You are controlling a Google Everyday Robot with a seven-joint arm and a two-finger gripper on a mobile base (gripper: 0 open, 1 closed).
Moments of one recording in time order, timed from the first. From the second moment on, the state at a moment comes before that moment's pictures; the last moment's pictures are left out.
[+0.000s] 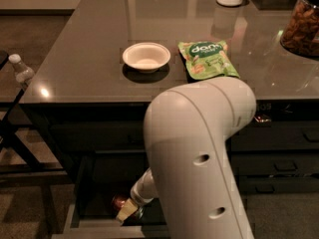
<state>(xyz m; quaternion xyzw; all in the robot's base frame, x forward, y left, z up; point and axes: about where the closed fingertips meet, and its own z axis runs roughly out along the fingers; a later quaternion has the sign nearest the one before) 0.474 0.100 0.375 -0.46 0.86 0.18 0.15</state>
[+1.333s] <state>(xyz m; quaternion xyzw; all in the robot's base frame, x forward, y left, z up) 0.461 0.097 0.362 -0.46 0.86 0.16 0.13</state>
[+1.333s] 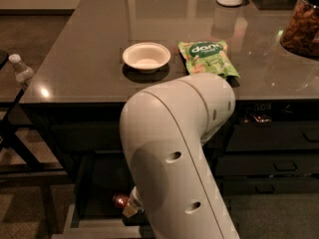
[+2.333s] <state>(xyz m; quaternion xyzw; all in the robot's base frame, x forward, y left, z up) 0.461 0.097 0.362 -0.46 0.86 0.16 0.13</state>
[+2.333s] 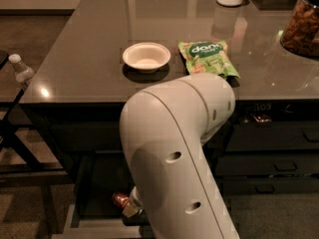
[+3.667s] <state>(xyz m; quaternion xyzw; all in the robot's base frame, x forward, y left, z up) 0.449 0.094 0.450 -0.43 0.84 0.23 0.25</state>
